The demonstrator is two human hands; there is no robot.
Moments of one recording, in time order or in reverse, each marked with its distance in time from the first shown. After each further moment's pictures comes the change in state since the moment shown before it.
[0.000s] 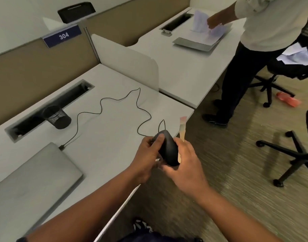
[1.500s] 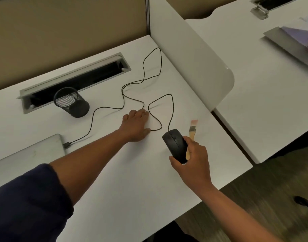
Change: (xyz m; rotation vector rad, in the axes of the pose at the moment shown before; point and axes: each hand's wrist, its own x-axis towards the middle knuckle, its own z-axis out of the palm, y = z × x) left_hand 0.293 0.047 -0.211 1.434 0.190 -0.058; right_hand 0.267 0.056 0.117 -0.123 -0.263 -0.060
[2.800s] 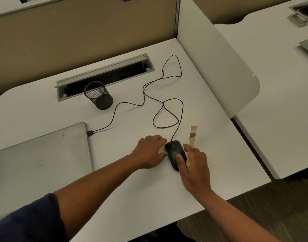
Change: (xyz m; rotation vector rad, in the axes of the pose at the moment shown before) left_hand -0.093 0.028 0.039 -0.184 -0.045 -0.018; right_hand -0.010 0.001 0.033 -0.029 -0.037 -0.169
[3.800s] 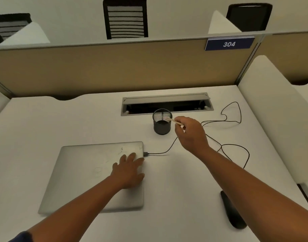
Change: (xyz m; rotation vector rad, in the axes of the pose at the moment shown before) left_hand -0.123 -0.225 -0.035 -0.096 0.021 -0.499; right_hand 0.184 -0.245 0.095 0.112 -0.171 -0.450
